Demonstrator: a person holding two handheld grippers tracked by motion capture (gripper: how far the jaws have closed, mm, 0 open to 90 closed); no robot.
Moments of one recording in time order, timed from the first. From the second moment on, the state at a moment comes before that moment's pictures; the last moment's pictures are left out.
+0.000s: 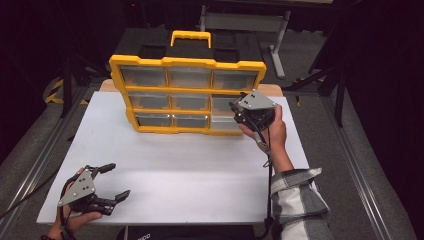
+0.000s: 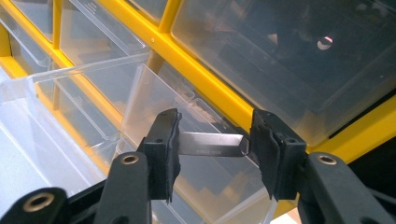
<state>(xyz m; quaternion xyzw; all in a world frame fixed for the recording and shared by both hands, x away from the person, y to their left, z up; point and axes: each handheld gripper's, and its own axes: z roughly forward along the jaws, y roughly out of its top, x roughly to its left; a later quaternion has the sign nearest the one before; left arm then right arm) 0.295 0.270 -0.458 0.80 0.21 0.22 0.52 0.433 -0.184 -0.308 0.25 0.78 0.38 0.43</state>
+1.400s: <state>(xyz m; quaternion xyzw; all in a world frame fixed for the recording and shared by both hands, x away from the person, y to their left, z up) 0.295 0.271 -0.458 0.80 0.21 0.22 0.52 0.380 -0.200 -0.303 0.25 0.72 0.49 0.42</state>
